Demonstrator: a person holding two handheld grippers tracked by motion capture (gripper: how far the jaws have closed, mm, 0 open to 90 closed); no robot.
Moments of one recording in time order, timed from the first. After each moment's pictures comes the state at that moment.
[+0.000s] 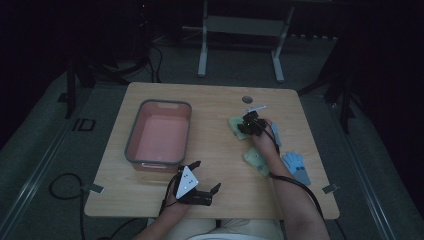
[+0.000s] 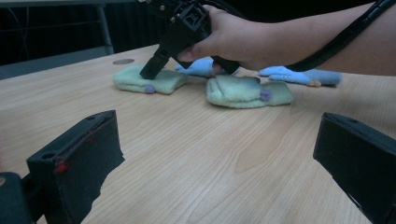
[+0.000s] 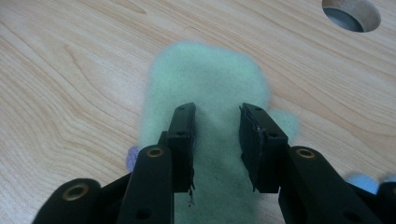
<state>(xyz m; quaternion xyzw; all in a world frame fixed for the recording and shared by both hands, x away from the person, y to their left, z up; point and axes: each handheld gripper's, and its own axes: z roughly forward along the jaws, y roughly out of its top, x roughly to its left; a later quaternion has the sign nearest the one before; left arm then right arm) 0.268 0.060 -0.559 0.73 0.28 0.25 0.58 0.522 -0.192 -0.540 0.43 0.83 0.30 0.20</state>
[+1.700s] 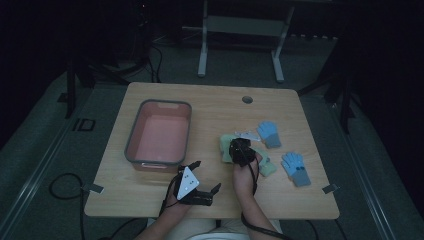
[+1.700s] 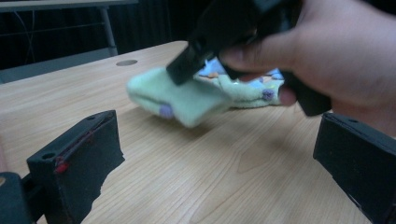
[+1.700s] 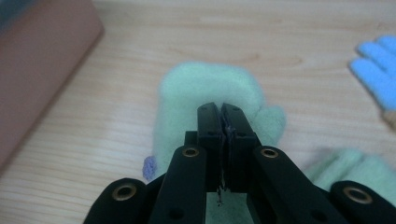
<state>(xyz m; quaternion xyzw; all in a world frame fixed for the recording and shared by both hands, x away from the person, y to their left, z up) 0.267 0.059 -0.559 0.73 0.28 0.26 0.57 0.378 -0.130 -0.516 0.58 0.70 0.35 0.24</state>
